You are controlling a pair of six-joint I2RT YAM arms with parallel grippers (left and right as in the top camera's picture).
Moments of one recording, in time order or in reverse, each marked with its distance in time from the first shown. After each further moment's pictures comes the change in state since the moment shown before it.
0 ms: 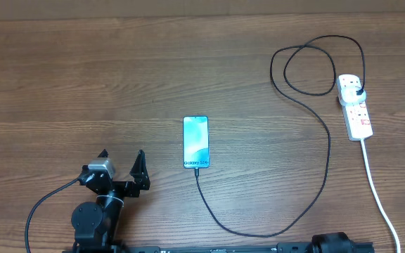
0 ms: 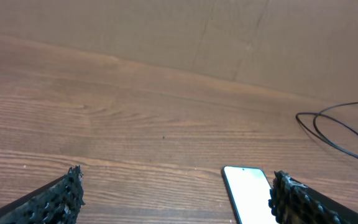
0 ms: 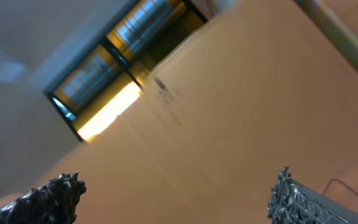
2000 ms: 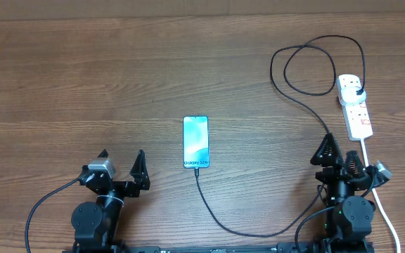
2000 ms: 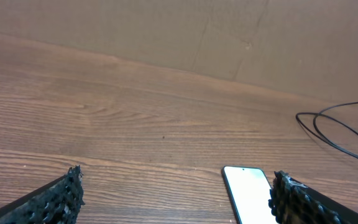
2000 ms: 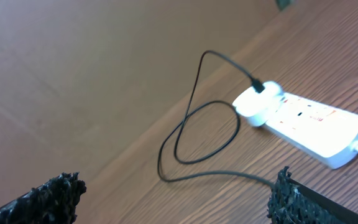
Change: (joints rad) left arm 0.000 0.000 0.000 0.000 0.000 0.000; right arm -0.095 0.006 -1.048 0.582 0.066 0.000
